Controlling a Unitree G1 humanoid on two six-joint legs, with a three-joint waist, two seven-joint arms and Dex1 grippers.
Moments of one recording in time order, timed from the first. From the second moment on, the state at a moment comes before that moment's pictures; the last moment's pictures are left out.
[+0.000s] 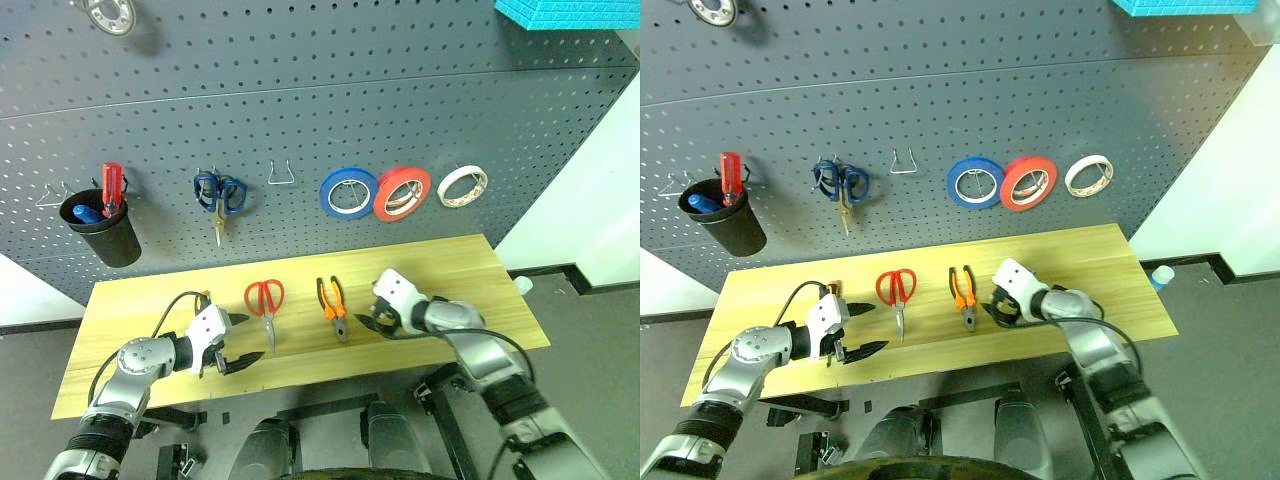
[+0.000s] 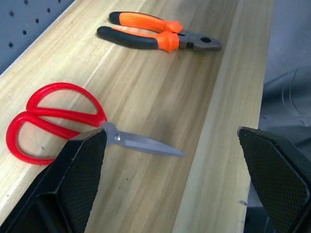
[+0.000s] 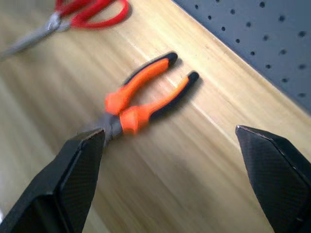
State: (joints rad) left arm -0.09 0.59 -0.12 0.46 -0.16 -0.23 -1.04; right arm -0.31 -0.33 0.29 0.20 -0.09 0.40 0.65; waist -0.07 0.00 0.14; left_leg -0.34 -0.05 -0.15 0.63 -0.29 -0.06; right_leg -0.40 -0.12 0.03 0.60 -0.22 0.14
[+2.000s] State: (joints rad) left arm 0.07 0.62 0.20 0.35 -0.32 -0.28 -0.96; right arm -0.52 -0.20 0.46 0.14 -0.12 0.29 0.53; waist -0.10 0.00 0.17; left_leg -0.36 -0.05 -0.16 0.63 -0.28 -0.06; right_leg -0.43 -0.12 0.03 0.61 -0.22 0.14
